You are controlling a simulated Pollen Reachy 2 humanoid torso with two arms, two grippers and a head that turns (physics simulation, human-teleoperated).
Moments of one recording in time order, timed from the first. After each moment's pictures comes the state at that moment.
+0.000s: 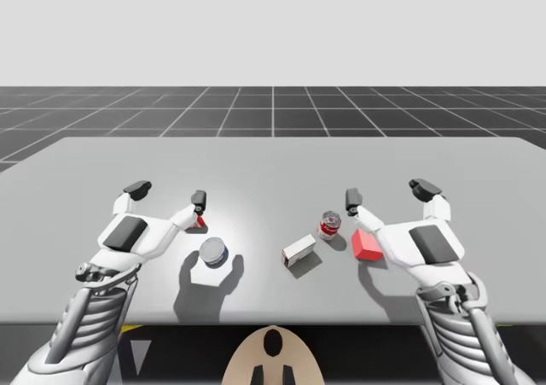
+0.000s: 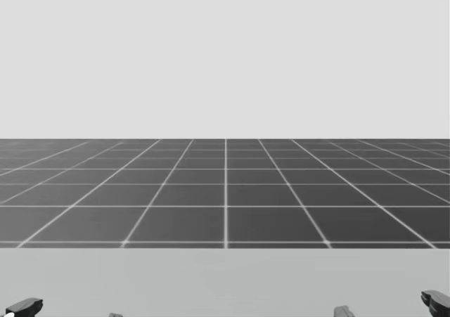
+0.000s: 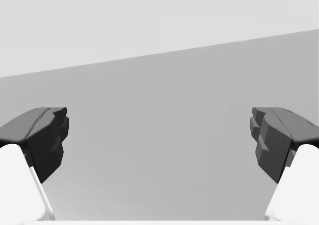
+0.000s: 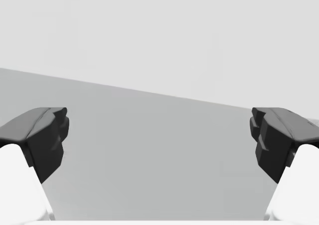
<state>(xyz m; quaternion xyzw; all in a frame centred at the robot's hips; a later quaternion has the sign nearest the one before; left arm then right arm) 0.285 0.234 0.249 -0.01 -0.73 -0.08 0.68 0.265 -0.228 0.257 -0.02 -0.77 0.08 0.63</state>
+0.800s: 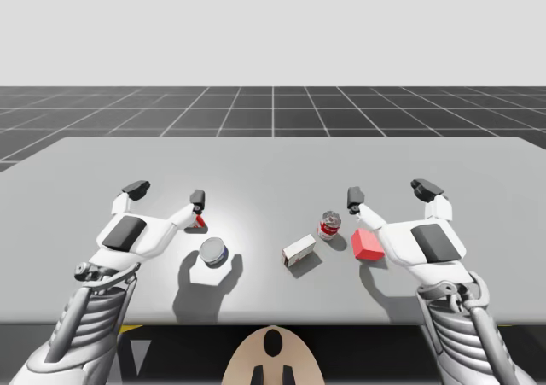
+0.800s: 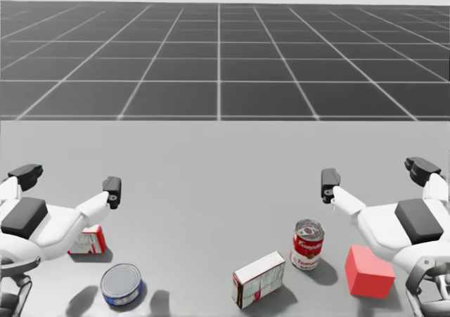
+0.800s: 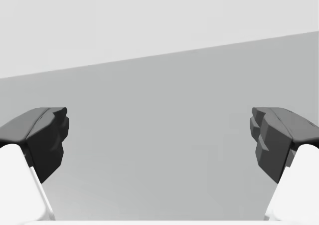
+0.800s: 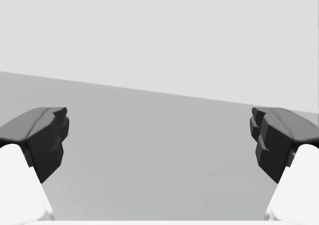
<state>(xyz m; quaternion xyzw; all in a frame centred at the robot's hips) 0.286 0.236 0.249 -0.01 -0.73 -0.08 0.68 0.266 -0.229 0.258 -0.02 -0.77 0.06 0.64</state>
